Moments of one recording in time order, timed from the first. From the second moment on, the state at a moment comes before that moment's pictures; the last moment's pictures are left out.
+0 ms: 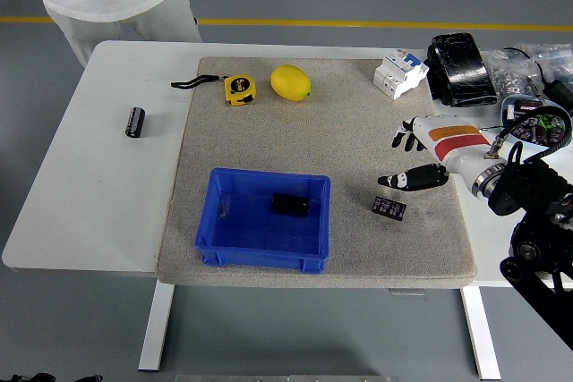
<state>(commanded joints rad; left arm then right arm) -0.17 0.10 -1.29 -0.22 1.49 -0.05 0.30 0.33 -0.35 0.99 1.59 -2.18 0.13 -0.33</state>
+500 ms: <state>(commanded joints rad) -0.18 0.10 -1.30 -0.22 1.51 -0.06 0.30 0.28 -0.34 0.97 1.63 -2.18 0.11 -0.34</state>
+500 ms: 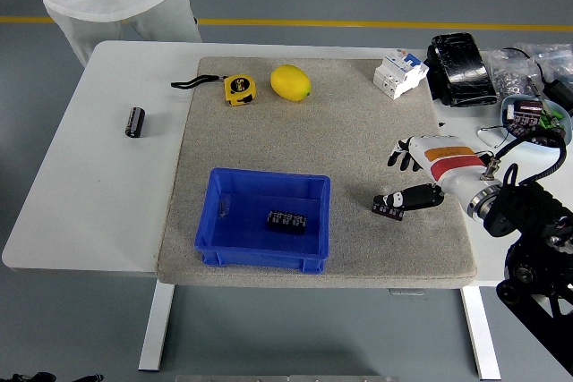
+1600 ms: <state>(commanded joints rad) -0.18 0.09 -1.28 -0.22 1.49 -0.06 0.30 0.35 -0.32 0.85 1.41 -2.20 0.06 -0.32</state>
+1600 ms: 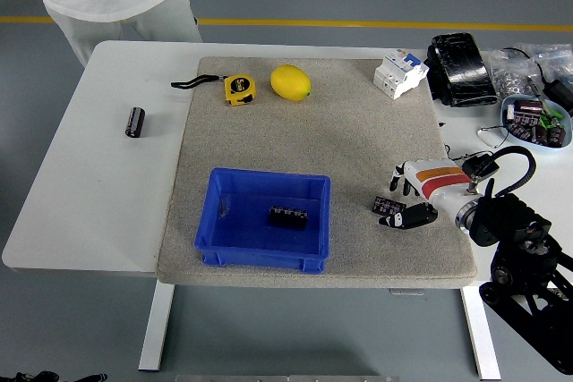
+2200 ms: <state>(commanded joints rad) -0.19 0.09 -1.26 -0.22 1.48 -0.06 0.30 0.38 -0.31 0.81 1.37 -2.19 0.04 -0.33</state>
